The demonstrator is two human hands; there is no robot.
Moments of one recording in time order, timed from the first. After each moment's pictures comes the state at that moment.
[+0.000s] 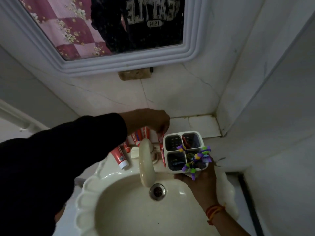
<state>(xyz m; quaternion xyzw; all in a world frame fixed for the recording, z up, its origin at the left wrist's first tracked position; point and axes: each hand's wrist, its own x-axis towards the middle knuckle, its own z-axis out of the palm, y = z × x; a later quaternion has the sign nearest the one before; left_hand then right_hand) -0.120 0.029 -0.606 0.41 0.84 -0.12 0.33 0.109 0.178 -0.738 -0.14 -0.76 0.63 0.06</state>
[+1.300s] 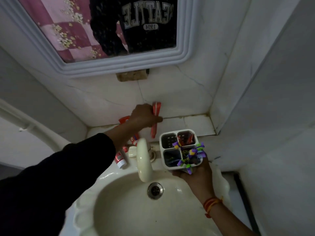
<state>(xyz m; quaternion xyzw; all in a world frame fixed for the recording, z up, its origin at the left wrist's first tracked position) -0.093 0.011 -0.601 0.04 0.96 0.24 0.16 0.109 0.182 -0.720 -0.15 -0.75 0.64 0.06</state>
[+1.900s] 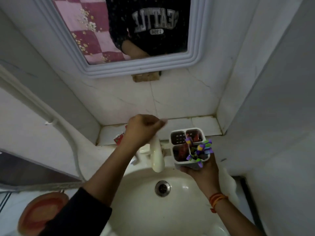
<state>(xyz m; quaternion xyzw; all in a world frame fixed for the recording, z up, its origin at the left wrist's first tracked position) 0.021 -0.023 -0.541 0.03 0.93 0.36 0.04 0.113 0.169 -0.707 -0.14 -0.73 0.66 0.10</state>
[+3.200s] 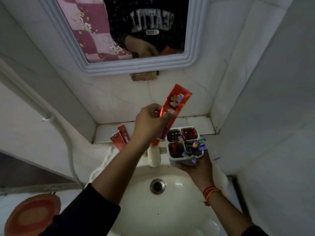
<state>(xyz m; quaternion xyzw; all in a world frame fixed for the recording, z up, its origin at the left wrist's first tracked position) 0.039 0.013 -0.517 -0.02 0.83 0.56 0.08 0.117 0.177 -0.706 -0.16 -0.76 0.63 0.06</state>
